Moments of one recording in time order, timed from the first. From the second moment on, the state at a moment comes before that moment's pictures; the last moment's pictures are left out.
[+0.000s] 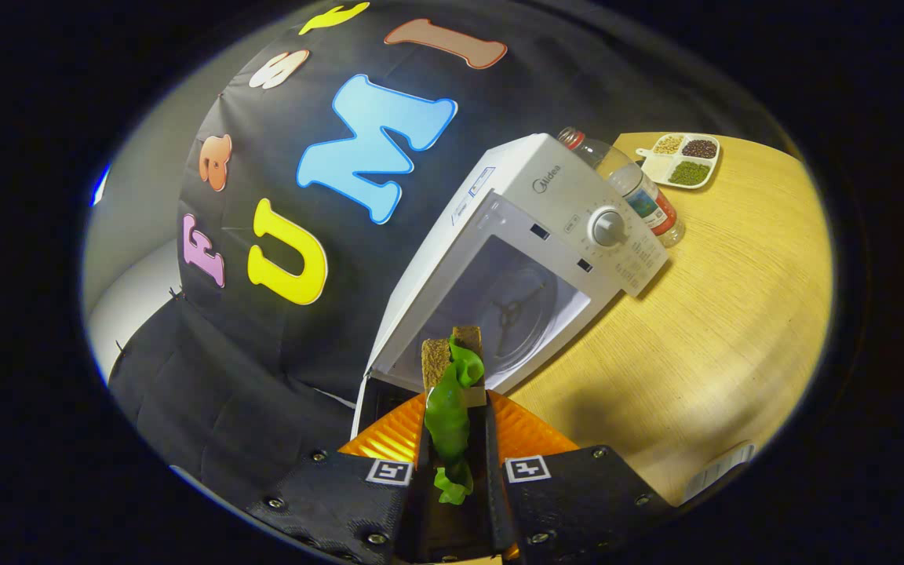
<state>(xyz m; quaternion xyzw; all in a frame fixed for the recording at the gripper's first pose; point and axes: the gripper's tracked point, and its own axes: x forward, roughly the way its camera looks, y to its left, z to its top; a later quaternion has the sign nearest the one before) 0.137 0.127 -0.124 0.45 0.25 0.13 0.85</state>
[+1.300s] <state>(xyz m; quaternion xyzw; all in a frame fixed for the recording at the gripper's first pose) 0.293 0.151 -0.210 0.47 0.16 0.05 0.87</state>
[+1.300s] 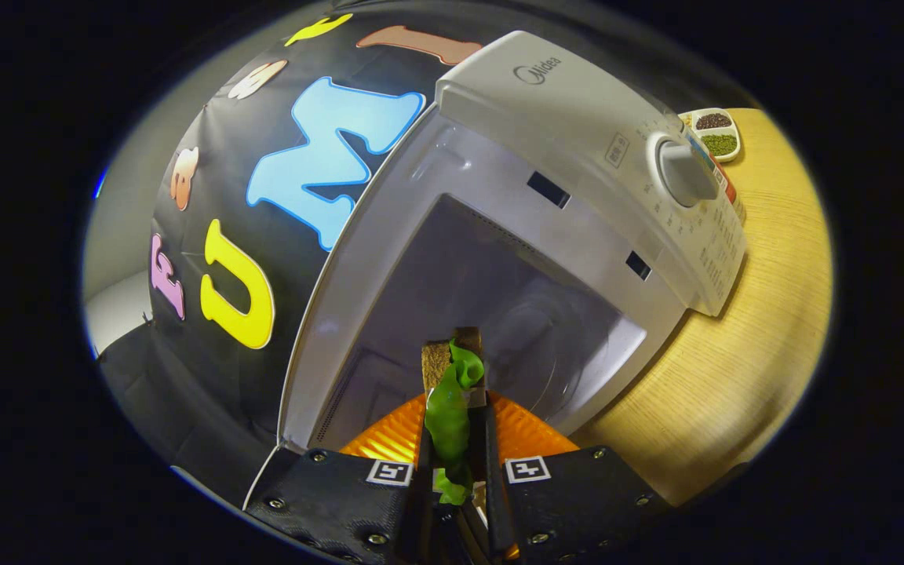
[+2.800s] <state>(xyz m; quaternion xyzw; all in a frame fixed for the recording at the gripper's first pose) 0.223 0.114 -0.178 0.29 0.19 0.03 0.94</state>
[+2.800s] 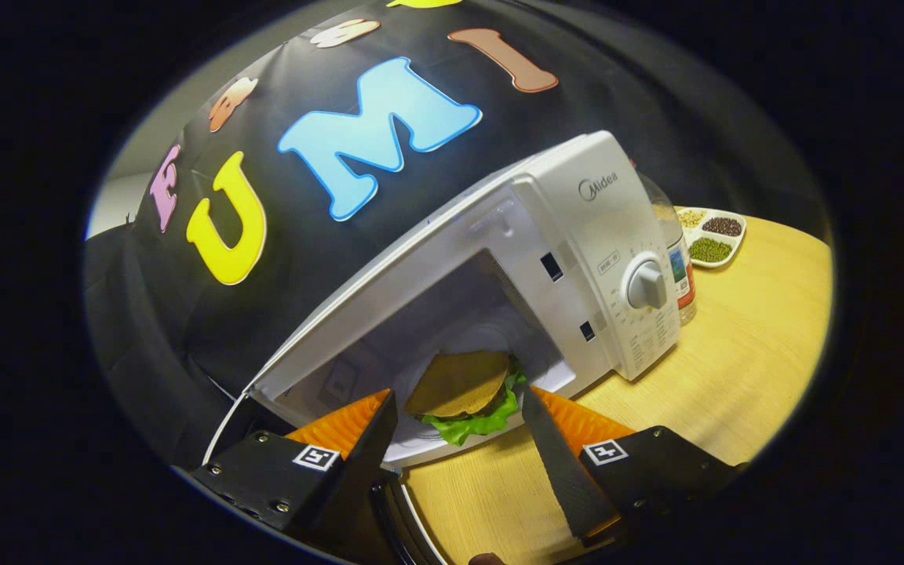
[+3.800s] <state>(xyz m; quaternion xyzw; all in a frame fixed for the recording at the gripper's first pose) 0.021 0.215 -0.059 0.13 0.09 0.20 0.97</state>
